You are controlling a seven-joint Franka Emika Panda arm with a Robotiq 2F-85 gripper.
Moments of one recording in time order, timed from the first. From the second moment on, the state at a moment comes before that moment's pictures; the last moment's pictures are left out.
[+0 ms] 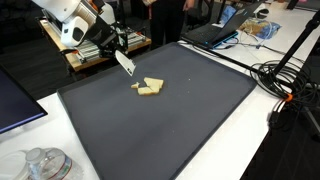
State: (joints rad) arm -0.36 0.19 -0.18 -2.14 0.64 2.00 -0.51
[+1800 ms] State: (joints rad) arm -0.31 0.02 -0.19 -2.58 1.12 2.53 -0.62
